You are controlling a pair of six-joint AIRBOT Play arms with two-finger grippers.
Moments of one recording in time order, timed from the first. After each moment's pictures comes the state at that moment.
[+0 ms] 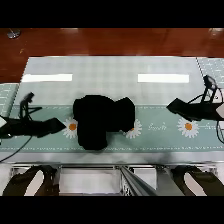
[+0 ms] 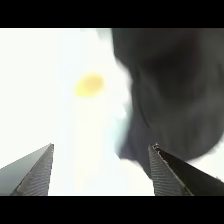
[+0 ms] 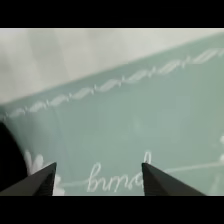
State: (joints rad) left arm 0.20 -0.73 0.46 0.97 -1.28 -1.34; right arm -0.07 -0.83 0.64 -1.23 0.99 1.75
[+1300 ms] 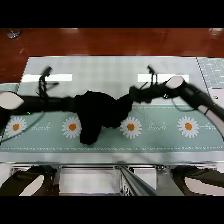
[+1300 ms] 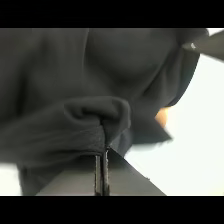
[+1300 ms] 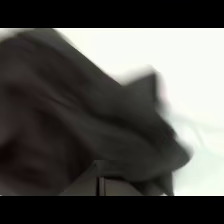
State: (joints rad) left arm -0.11 -0.93 0.78 0.79 -0.97 -1.32; right arm 0.25 -1.40 1.08 -0.71 0.90 1.48
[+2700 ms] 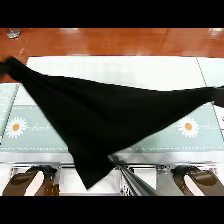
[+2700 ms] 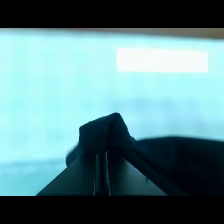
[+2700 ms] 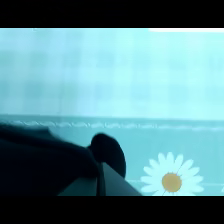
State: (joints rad) left arm 0.15 -0.72 1.23 1.16 -1.23 -1.47; right arm 0.09 -0.64 1.14 -1.59 1.36 1.71
